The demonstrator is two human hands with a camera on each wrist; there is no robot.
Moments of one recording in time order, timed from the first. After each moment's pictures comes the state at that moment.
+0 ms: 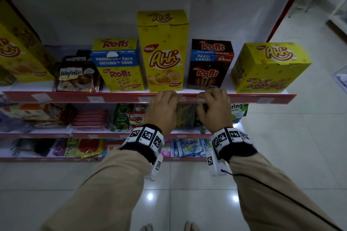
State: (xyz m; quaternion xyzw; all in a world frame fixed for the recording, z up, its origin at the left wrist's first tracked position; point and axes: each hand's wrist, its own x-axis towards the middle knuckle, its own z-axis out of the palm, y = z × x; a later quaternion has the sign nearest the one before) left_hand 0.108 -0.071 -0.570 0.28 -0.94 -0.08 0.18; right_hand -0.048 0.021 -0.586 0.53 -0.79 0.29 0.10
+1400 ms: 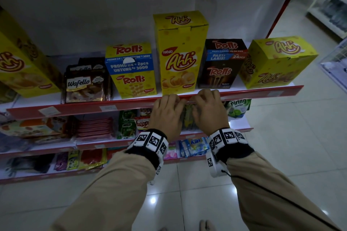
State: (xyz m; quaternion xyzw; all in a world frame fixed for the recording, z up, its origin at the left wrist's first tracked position) left_hand 0.147 -0.104 -0.583 0.24 -0.96 0.00 0.12; right_hand 0.011 -0.015 -0.590 0.54 -0.80 0.21 0.13
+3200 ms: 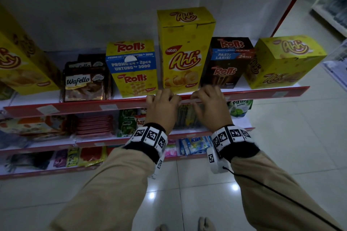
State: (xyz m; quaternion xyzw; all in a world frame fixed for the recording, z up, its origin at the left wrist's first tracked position) left_hand 0.142 -0.123 -0.583 0.31 -0.93 -0.03 0.19; right_hand 0.006 -0.025 -0.580 0.55 -0.80 0.24 0.06
